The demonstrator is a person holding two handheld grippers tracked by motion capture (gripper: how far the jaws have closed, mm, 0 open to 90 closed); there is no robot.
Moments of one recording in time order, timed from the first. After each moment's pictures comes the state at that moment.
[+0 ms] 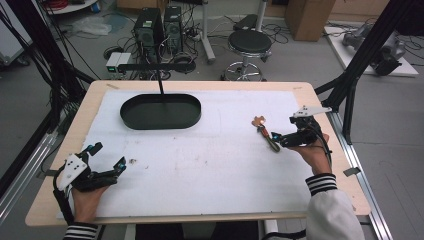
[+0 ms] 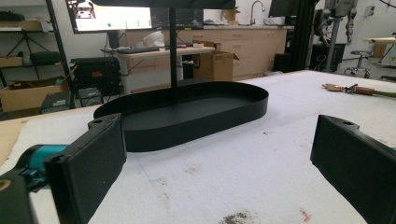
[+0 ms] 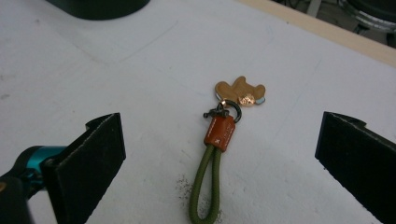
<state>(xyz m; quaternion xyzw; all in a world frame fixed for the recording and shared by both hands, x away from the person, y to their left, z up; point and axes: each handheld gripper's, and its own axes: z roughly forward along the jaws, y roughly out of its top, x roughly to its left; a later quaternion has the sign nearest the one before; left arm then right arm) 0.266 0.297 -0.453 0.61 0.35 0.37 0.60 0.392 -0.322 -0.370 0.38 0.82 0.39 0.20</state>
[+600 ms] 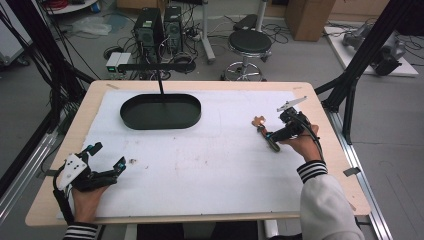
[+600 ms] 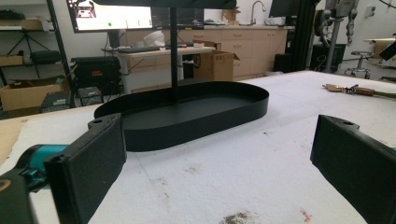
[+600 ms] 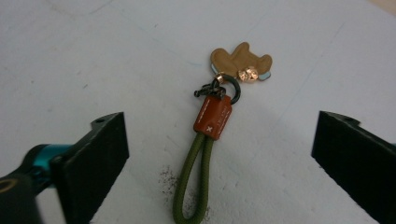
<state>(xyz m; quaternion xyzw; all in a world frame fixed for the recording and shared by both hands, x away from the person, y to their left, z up) 0.266 0.297 -0.453 0.61 0.36 0.36 0.60 0.427 -0.297 -0.377 0.38 0.87 0.27 0.17</state>
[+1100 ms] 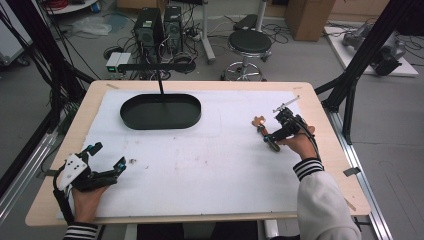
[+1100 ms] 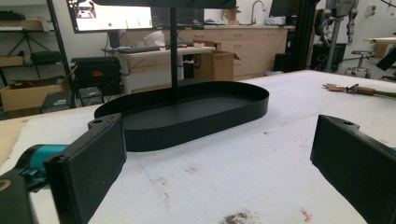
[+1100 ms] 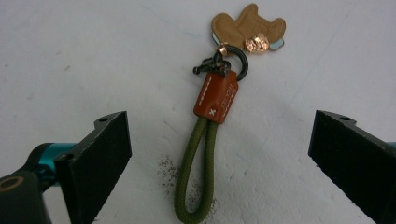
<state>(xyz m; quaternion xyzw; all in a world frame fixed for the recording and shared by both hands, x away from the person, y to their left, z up) 0.266 0.297 -0.453 0.61 0.36 0.37 0.60 0.439 -0.293 -0.389 0.42 0.87 0.22 0.12</state>
